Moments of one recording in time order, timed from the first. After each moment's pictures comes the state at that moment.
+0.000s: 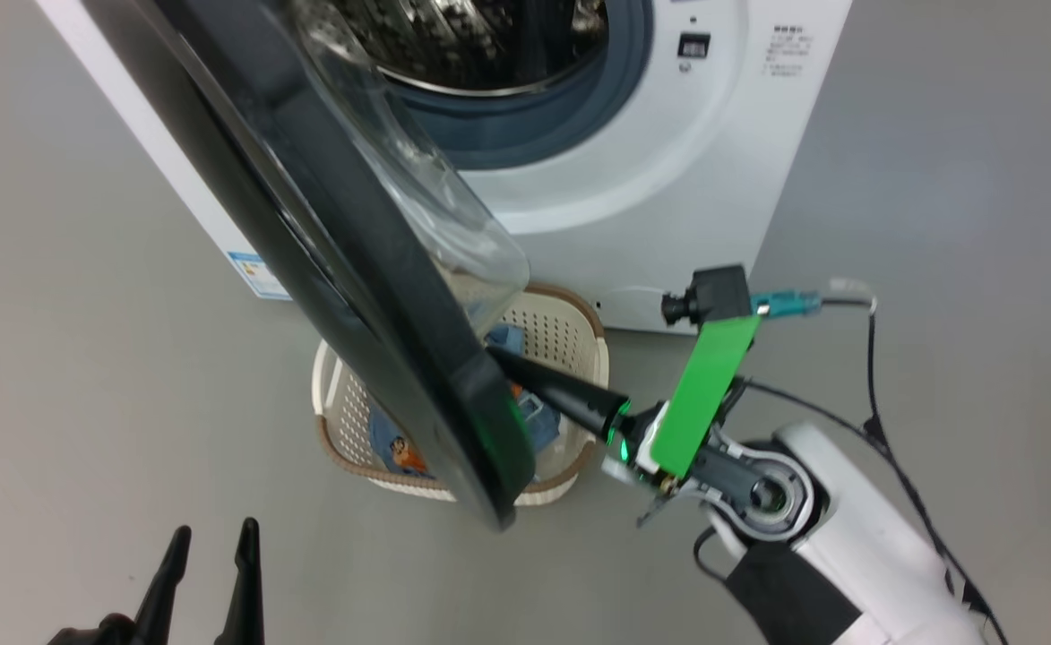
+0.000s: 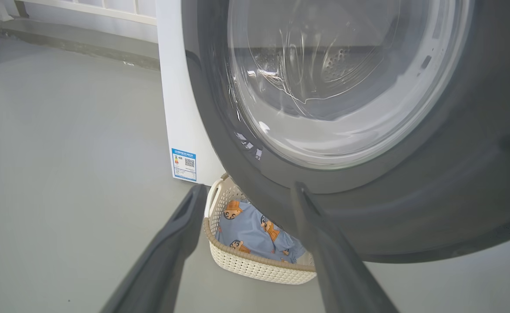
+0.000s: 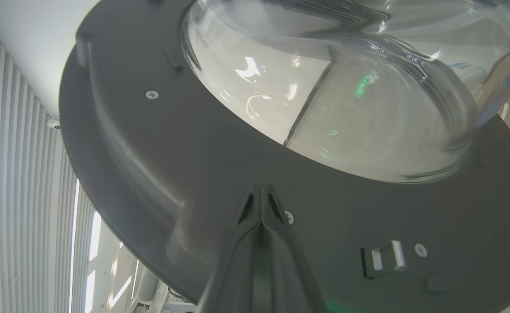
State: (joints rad) left arm 0.09 0.03 0.04 0.09 -0.32 -0.04 -0.26; right arm -0.58 -0.09 0.52 0.30 1.59 0.13 0.49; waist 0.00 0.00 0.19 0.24
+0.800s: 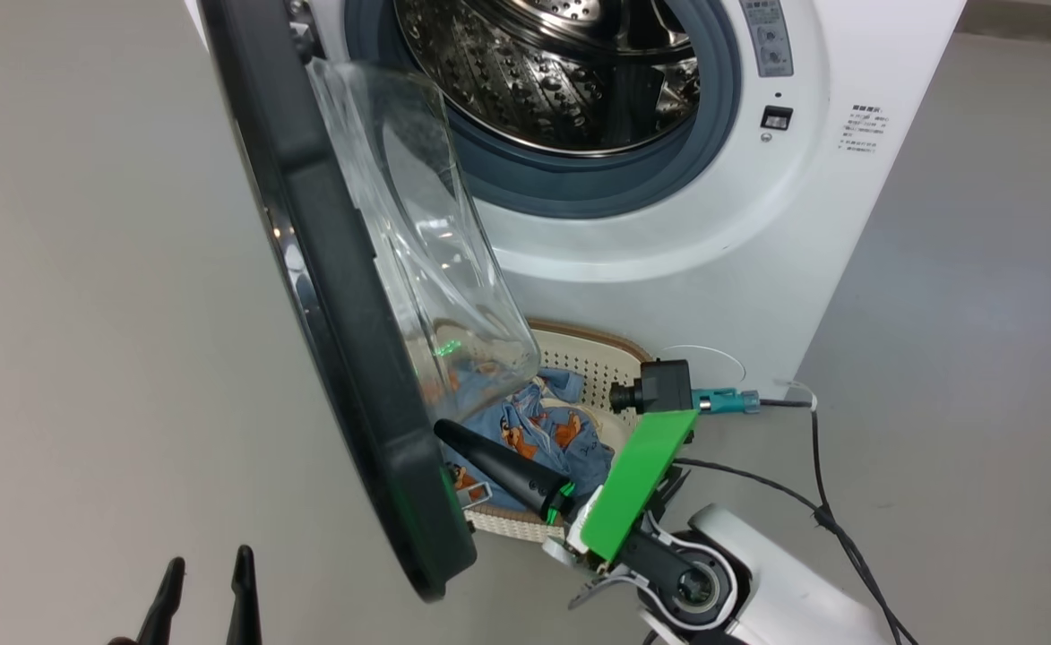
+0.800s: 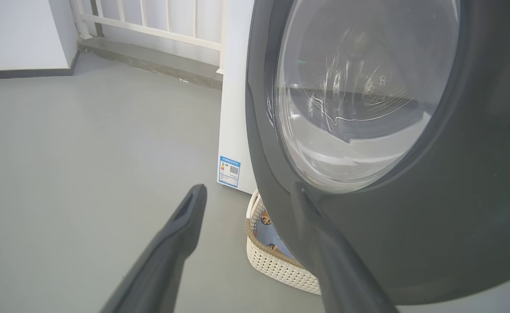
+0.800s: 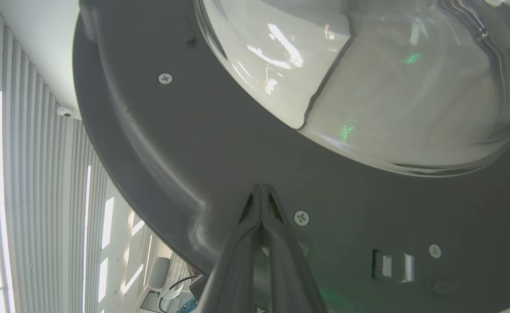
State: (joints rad) left arm 0.13 0.04 0.02 0.09 -0.32 -0.04 -0.26; right arm -0.55 -0.09 0.79 0.34 1.70 0.13 0.19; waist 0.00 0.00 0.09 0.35
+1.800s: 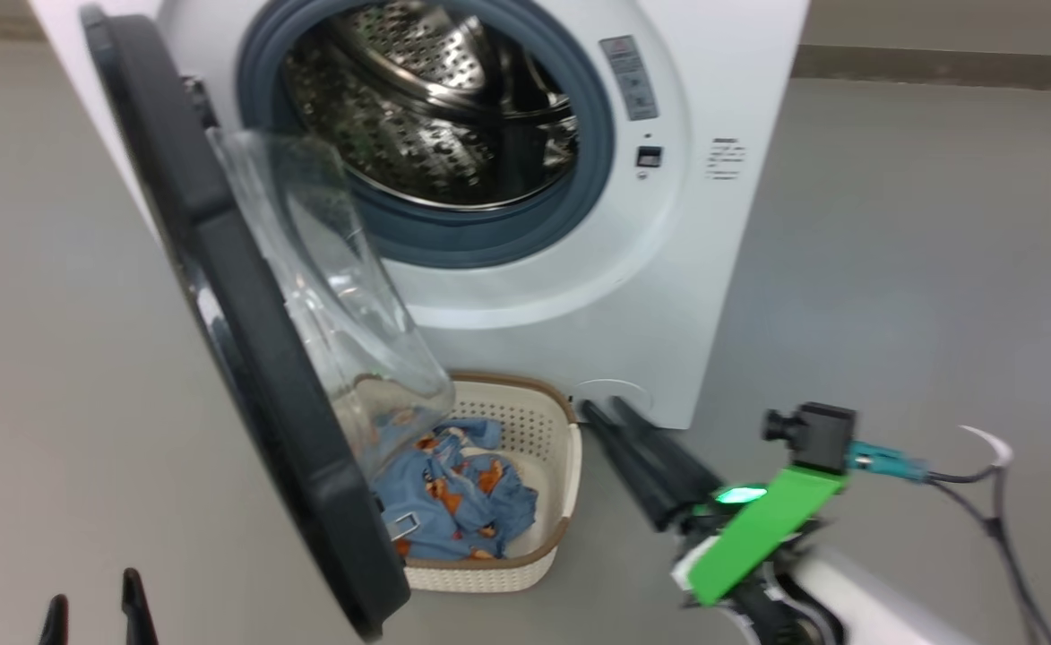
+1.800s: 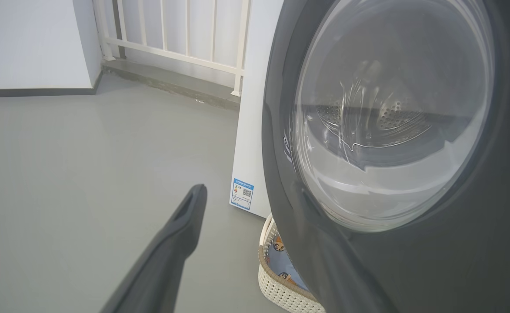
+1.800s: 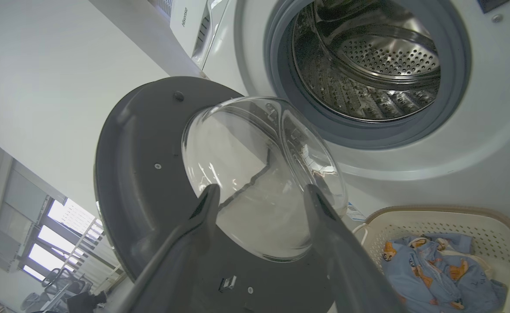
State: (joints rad) left arm 0.15 0.04 0.17 0.10 -0.32 -0.04 -0.26; right arm -0.46 -0.28 0.83 0.24 1.38 0.13 -0.24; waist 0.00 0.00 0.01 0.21
